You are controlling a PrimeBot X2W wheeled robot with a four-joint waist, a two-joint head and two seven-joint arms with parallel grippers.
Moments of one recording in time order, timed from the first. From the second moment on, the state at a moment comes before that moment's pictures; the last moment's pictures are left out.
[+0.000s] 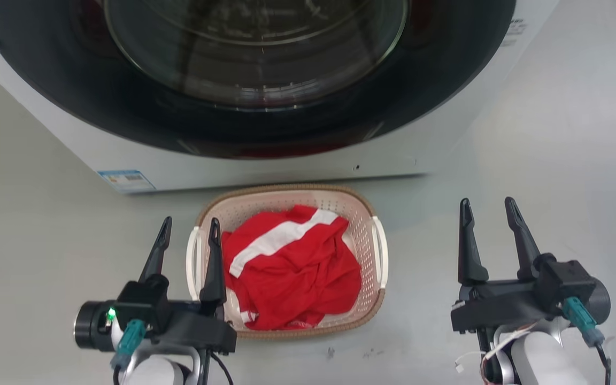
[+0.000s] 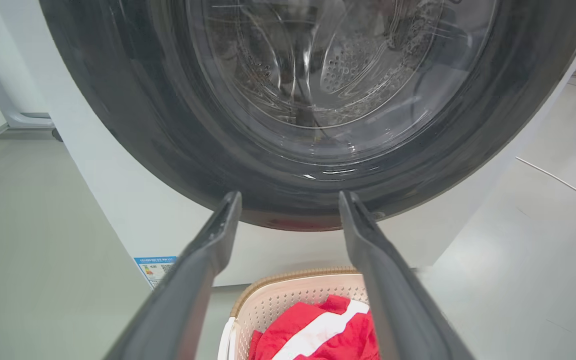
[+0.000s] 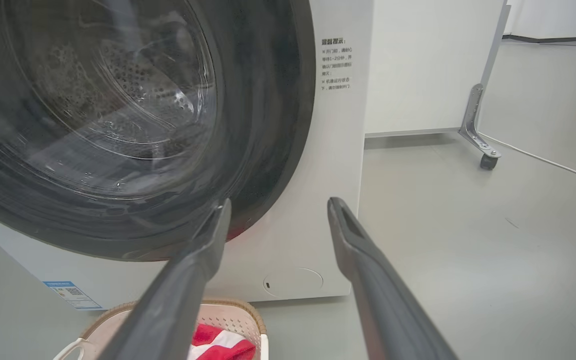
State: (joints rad) left arm -0.19 0.05 -0.24 0.18 -0.24 0.12 -0.25; right arm -0.23 -0.05 0.22 0.15 0.19 -0.13 -0.26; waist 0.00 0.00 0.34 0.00
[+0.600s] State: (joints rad) left arm -0.47 0.04 -0.28 0.46 -0.33 0.12 -0.25; right arm -0.50 -0.05 0.26 0.42 0.24 -0.13 -0.26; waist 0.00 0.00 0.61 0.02
